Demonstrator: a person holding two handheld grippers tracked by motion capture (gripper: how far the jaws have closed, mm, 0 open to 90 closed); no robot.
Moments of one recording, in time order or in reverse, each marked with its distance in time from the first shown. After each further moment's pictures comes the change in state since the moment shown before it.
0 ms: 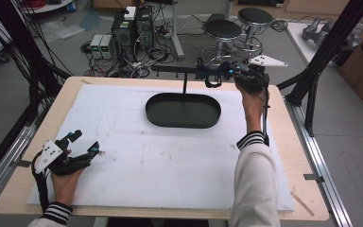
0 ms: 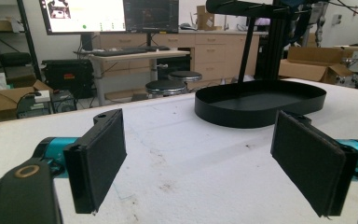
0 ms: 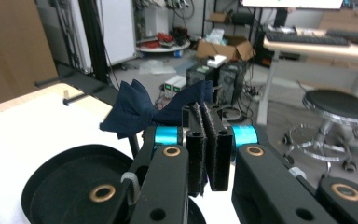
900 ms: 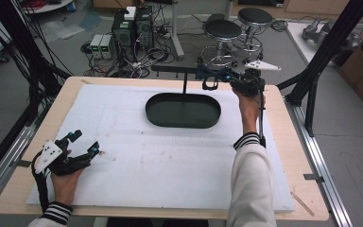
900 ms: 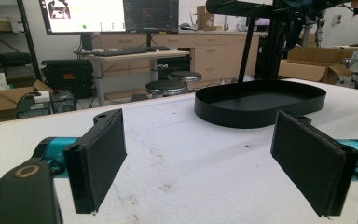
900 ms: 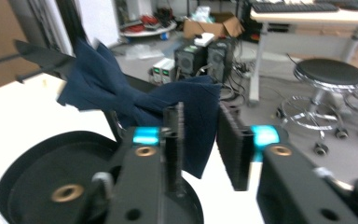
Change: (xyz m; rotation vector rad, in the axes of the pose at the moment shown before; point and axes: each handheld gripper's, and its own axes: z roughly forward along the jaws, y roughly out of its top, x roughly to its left) left arm 0.000 0.000 0.000 0.001 -0.001 0.000; right arm -0.007 -0.023 0.017 0.077 -0.062 0.073
